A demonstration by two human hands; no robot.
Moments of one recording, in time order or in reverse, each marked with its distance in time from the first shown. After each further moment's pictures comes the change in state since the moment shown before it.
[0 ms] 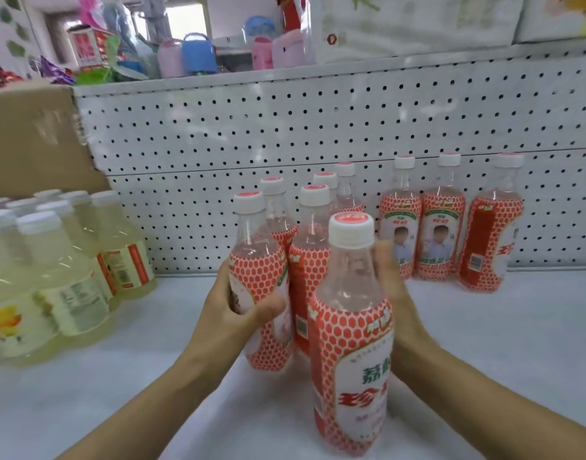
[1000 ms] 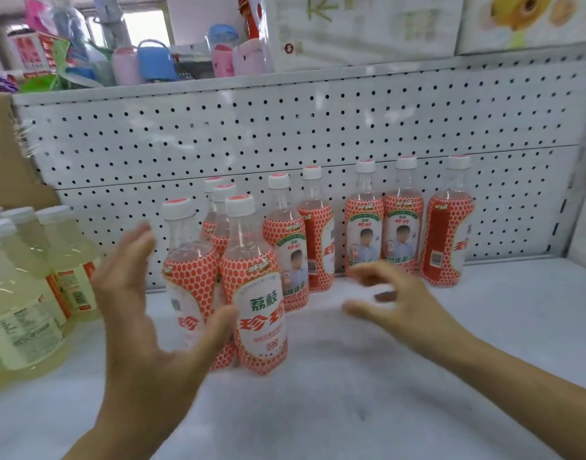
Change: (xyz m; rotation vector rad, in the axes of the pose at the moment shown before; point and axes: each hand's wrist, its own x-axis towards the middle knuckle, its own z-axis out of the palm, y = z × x) left_hand -0.026 0.038 0.003 0.534 0.315 0.668; right_hand 0.016 0.017 -0.080 -0.780 -0.031 -0.279
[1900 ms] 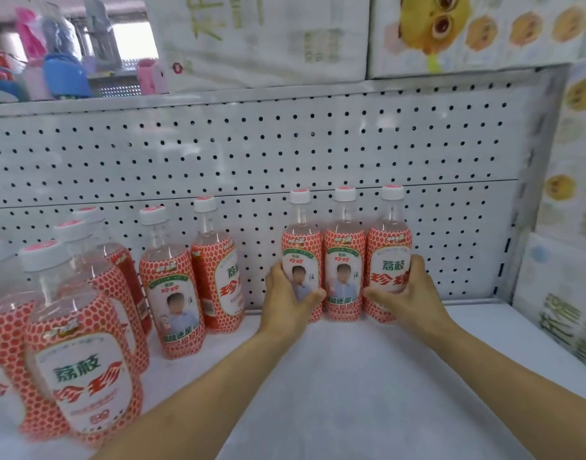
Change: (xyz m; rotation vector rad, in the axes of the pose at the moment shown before) left_hand 0.040 -0.004 0.328 -0.093 -0.350 -0.731; right_hand 0.077 0.161 -0.144 0.067 0.304 0.232
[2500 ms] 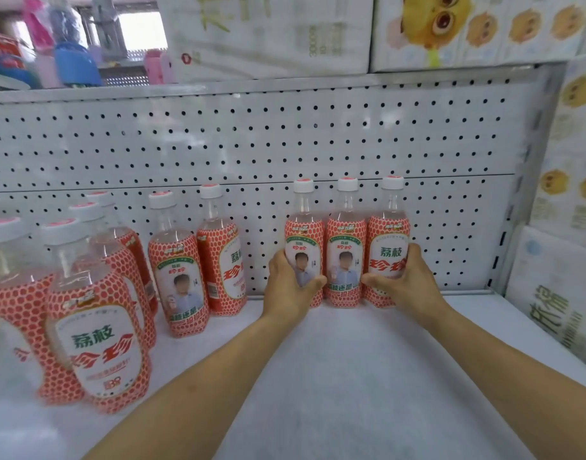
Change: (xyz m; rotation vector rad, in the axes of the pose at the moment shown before) left_hand -0.003 -0.001 0.002 0.097 0.040 0.074; right_hand 0.009 0.006 -0.002 -0.039 0.013 -0.011
